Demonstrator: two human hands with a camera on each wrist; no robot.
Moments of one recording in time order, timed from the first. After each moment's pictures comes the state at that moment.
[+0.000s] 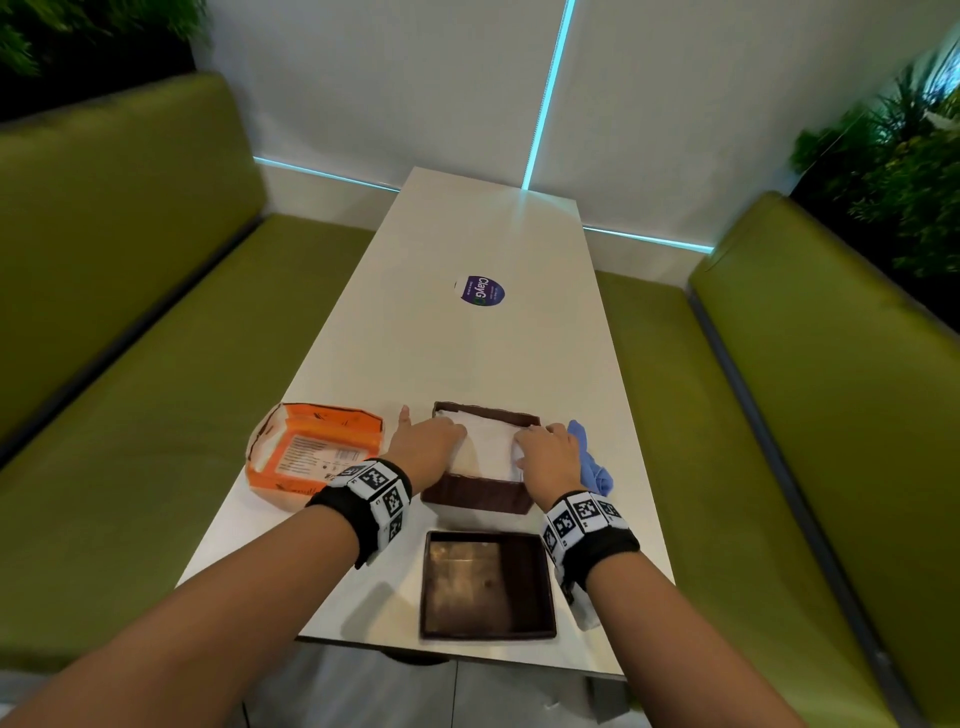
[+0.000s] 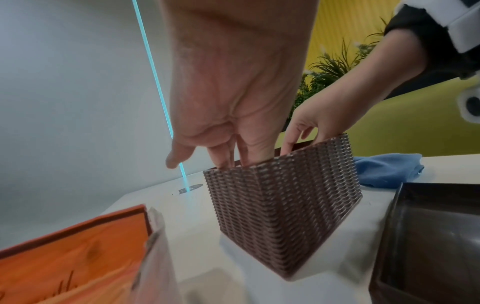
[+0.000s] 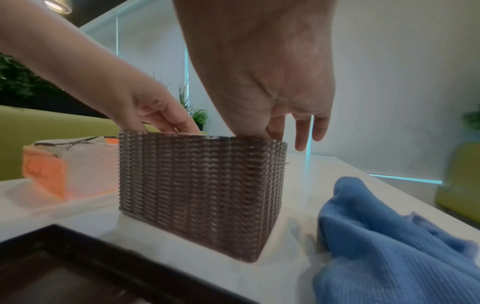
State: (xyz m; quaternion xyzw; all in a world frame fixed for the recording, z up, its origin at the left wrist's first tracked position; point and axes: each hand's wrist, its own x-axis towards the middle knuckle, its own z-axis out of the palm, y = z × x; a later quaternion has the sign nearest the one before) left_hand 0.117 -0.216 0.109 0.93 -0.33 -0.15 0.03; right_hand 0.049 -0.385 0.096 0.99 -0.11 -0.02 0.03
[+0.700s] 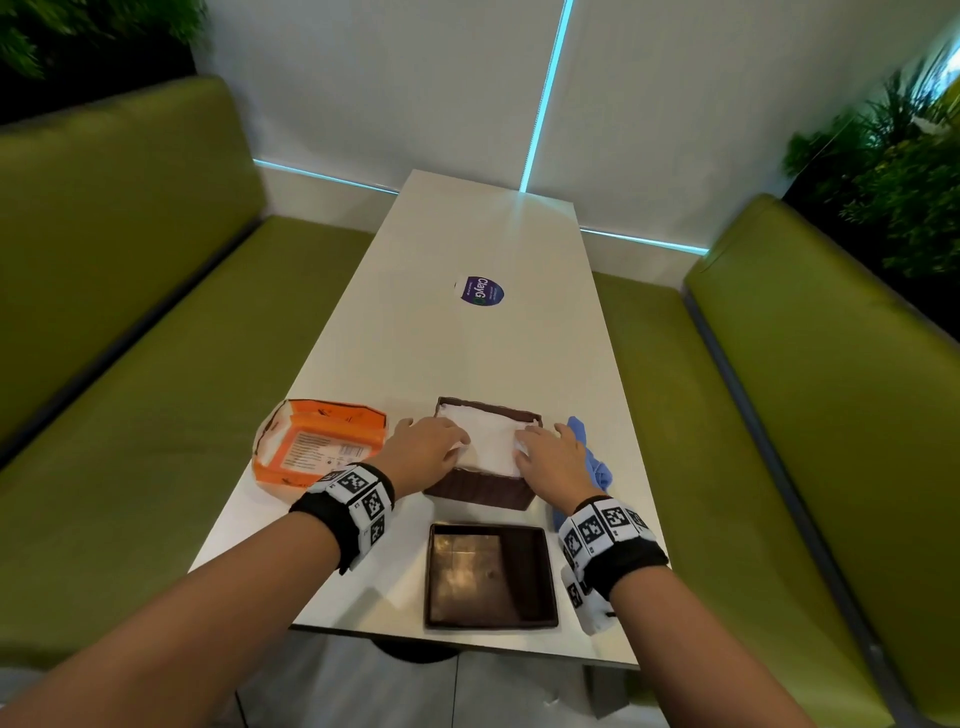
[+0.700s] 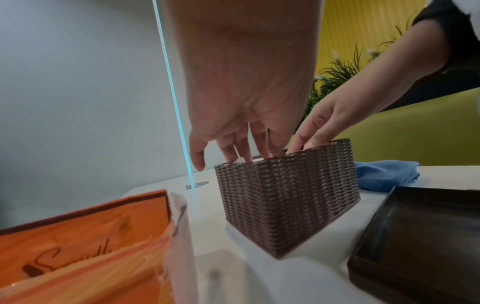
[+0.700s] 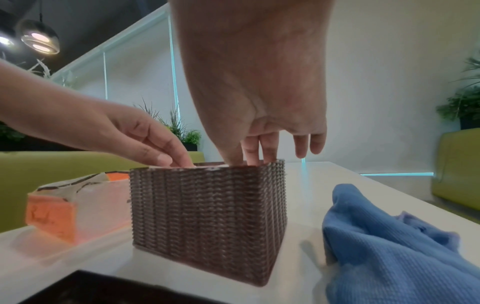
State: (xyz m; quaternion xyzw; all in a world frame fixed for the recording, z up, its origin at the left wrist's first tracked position) left_hand 0.103 -0.190 0.110 0.91 -0.38 -0.09 0.15; right_hand 0.029 -0.384 0.109 0.98 -0.13 -0.07 -0.10
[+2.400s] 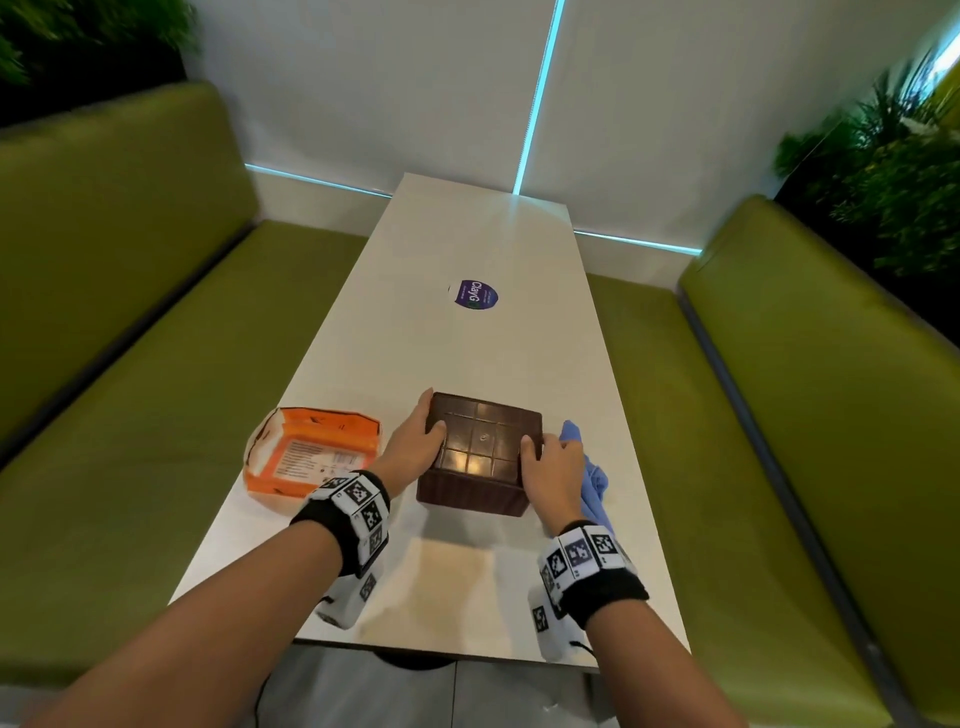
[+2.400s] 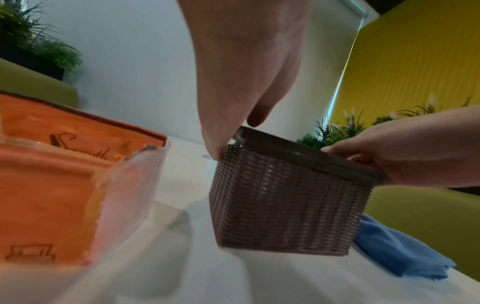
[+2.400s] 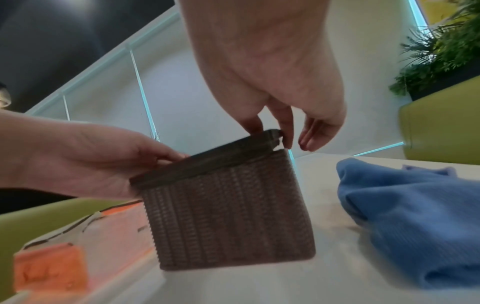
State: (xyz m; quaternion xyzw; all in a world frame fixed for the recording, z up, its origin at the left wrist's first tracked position) left_hand 0.109 -0.200 0.109 0.80 -0.12 -0.21 0.54; right_hand 0.024 -0.368 0.103 0.89 -0.33 0.09 -0.29
